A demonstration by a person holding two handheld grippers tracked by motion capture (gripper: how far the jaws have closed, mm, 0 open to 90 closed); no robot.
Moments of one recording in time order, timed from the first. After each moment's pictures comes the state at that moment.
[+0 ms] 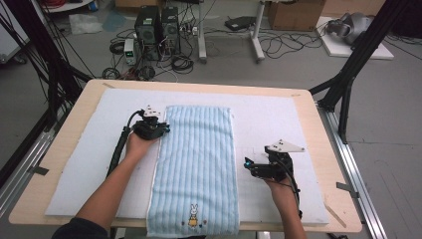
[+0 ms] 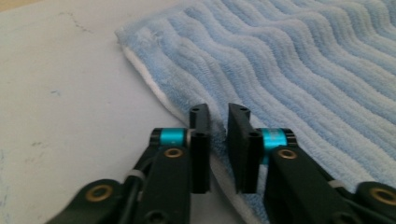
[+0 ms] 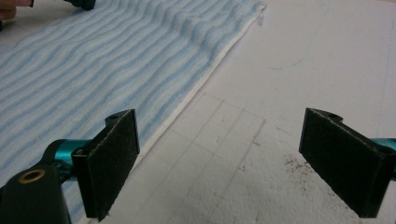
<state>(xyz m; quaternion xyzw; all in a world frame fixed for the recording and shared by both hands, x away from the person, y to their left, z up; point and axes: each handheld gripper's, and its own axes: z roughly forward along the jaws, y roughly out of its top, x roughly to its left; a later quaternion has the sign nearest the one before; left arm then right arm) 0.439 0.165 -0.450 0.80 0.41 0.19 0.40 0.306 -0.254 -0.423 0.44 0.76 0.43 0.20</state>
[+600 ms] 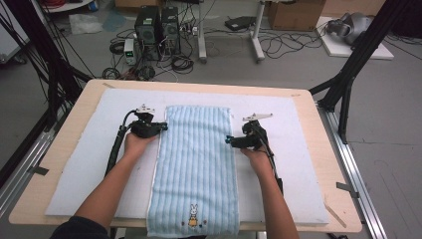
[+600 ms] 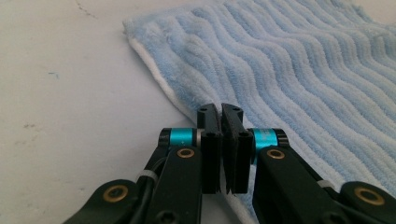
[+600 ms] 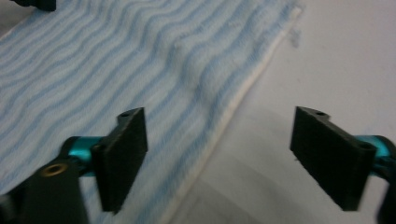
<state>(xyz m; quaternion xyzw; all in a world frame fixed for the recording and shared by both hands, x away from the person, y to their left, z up) 0.444 0.179 -0.452 0.76 0.45 0.15 0.43 0.417 -0.201 -0.432 0.44 0.79 0.39 0.15</state>
